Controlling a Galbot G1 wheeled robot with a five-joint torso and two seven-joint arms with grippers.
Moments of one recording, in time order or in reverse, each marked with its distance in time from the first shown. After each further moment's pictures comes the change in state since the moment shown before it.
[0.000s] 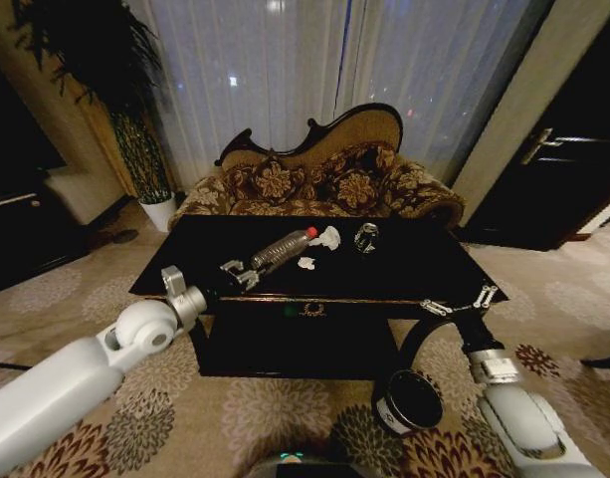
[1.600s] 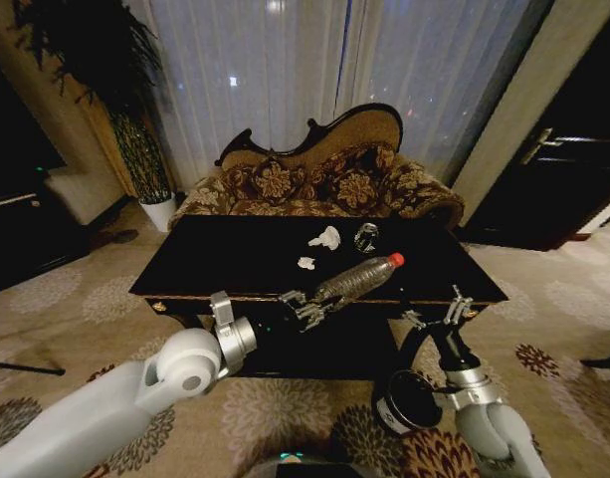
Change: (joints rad) left arm -0.228 -0.175 0.371 -0.107 -0.110 0.048 -0.111; right arm 0.018 0.223 -0.058 0.032 -0.725 0.194 0.182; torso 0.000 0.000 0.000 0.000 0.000
